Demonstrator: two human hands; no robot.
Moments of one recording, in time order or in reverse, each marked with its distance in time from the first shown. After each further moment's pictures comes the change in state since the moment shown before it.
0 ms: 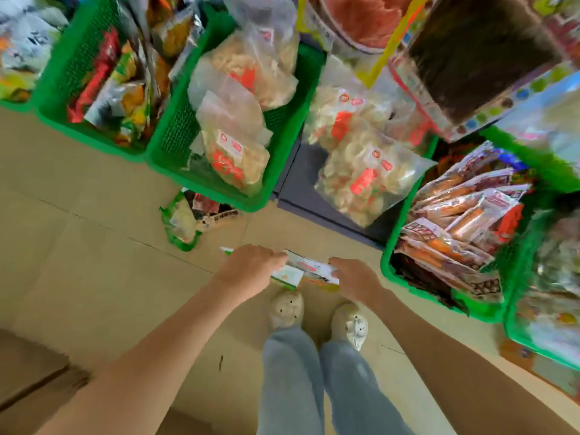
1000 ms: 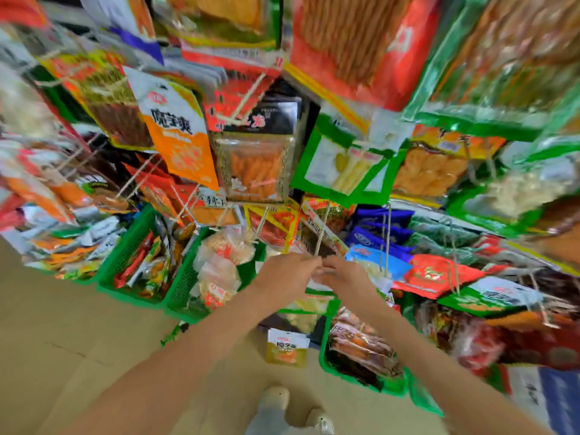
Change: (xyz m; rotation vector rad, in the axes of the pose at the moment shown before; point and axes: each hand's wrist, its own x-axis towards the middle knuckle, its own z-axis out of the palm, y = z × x) left_hand -0.030 0.227 -0.380 0.105 0.303 0.082; right_hand -0.314 -0.076 -0.333 0.581 0.579 -0.234
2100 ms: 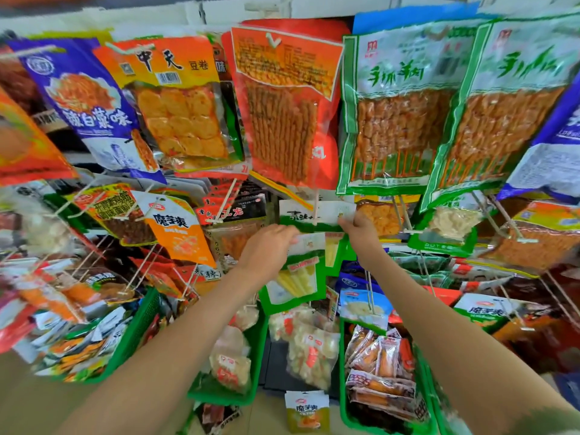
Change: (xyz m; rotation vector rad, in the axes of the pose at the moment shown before) left_hand 0.044 -0.001 -0.140 0.037 0.473 0.136; right_hand 0.049 -0.073 -0.134 0.616 0.505 0.020
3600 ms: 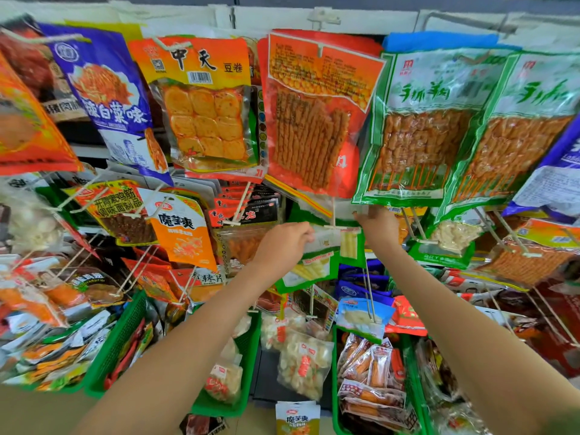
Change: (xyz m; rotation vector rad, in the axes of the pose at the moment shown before) left_hand 0.009 -0.004 -0.014 -0.275 -0.018 -0.106; right_hand 0.004 -0.038 0.001 -0.479 0.245 -0.078
